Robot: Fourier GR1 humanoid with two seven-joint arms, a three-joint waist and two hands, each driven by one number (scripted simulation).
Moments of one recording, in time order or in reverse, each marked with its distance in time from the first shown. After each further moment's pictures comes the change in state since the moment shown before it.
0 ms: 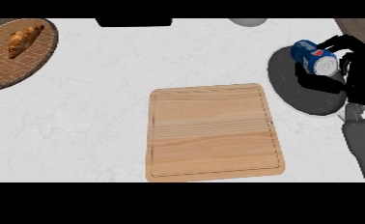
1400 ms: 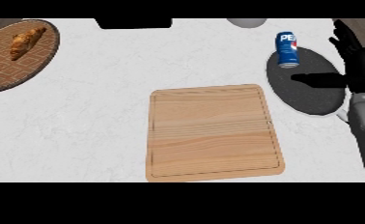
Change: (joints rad) left arm -0.030 0.032 -0.031 0.009 0.035 0.014 0.002; right arm -0.126 0.046 -0.223 0.392 -0.481 0.368 -0.302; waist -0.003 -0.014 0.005
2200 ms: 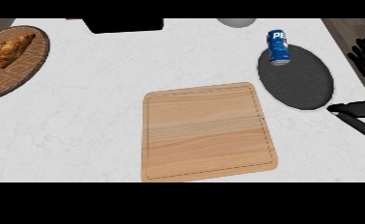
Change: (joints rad) left arm 0.030 0.014 -0.009 -0.009 0.033 0.046 -0.016; right arm 0.117 -0.122 -0.081 0.079 -0.189 0.404 -0.230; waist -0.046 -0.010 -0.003
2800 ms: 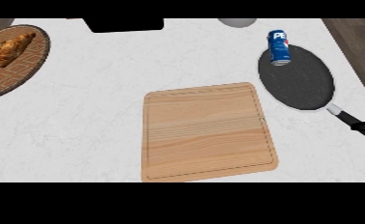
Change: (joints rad) left arm -0.014 0.015 -0.014 -0.001 0.017 0.013 -0.001; right arm 0.074 -0.083 -0.019 0.052 0.006 0.110 -0.129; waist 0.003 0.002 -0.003
